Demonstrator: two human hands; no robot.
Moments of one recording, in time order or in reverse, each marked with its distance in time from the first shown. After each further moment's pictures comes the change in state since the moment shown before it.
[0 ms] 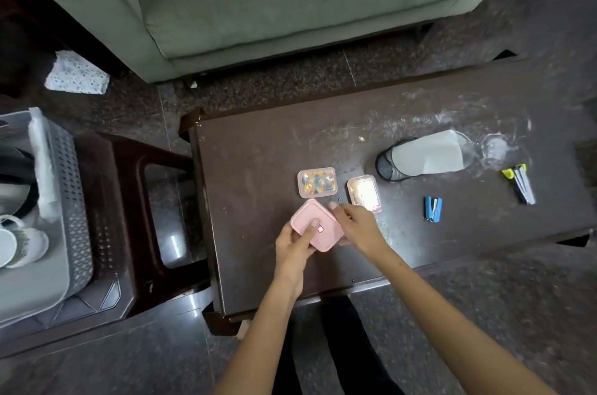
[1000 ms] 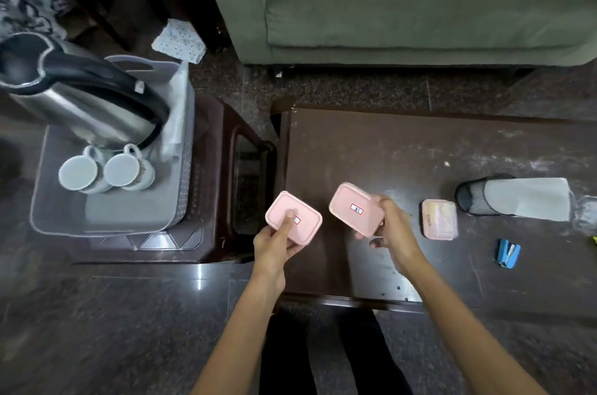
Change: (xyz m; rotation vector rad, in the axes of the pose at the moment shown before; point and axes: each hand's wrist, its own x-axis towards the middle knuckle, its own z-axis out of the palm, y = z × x) left_hand -0.035 0.062 -0.134 -0.236 0.329 0.006; right_hand -0.025 -0.064 0.075 0.278 -0.105 0.018
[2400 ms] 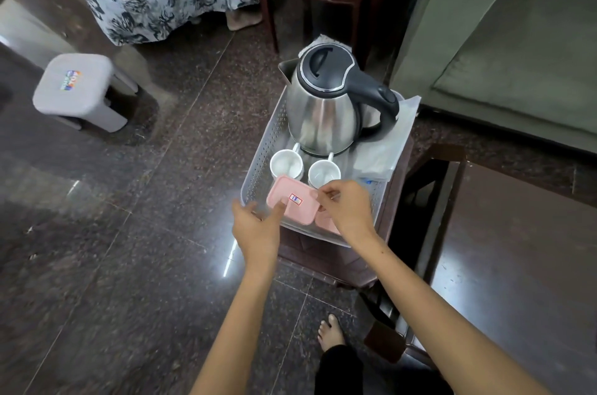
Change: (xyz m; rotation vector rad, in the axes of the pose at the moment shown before) left_hand 0.027 0.172 -0.280 0.097 0.572 0.388; right_hand -0.022 -0.044 0.410 -0.630 -0.263 -0.435
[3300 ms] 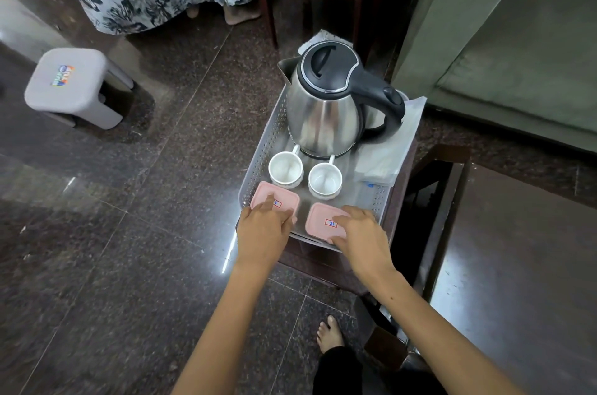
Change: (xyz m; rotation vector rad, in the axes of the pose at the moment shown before) left_hand 0.042 -0.024 0.004 1.249 -0.344 0.639; right_hand -0.021 0.039 -0.013 -0.771 -0.185 -0.127
